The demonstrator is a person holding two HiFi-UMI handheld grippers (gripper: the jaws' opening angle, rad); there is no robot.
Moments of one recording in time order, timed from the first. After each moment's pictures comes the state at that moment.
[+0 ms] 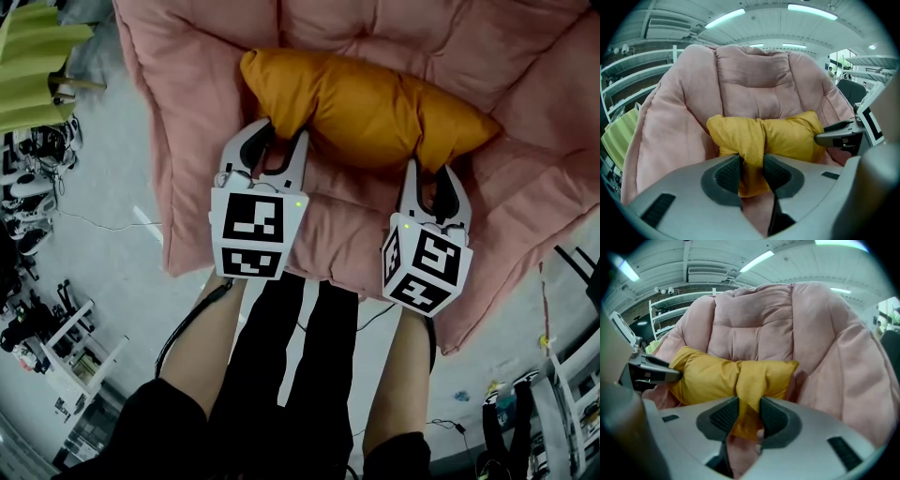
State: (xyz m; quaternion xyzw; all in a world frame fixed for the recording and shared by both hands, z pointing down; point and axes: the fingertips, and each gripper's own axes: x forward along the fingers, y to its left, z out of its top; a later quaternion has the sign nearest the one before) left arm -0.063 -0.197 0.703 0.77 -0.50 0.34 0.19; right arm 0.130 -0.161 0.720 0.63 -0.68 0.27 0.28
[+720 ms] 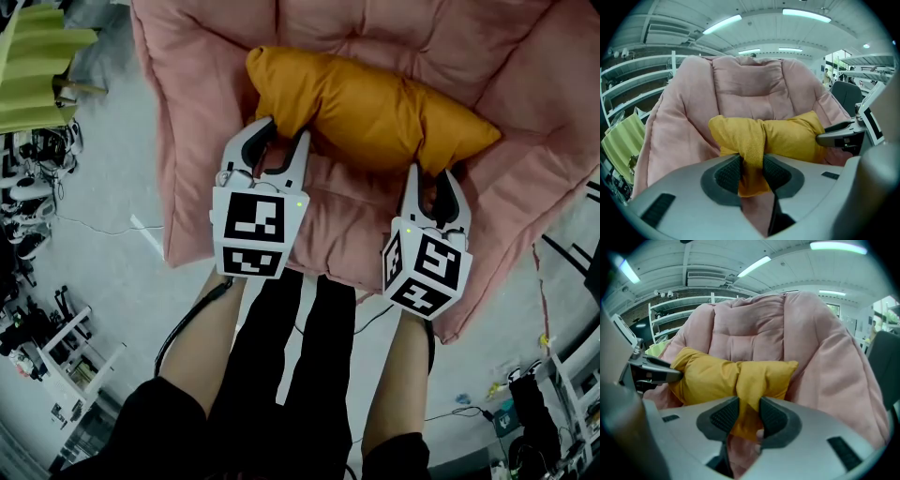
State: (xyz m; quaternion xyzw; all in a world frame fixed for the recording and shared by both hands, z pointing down) left arm -0.052 -0.182 0.674 0.79 -0.49 0.32 0.17; right arm 0.143 -0.138 0.692 0.64 -0.67 0.26 0.26
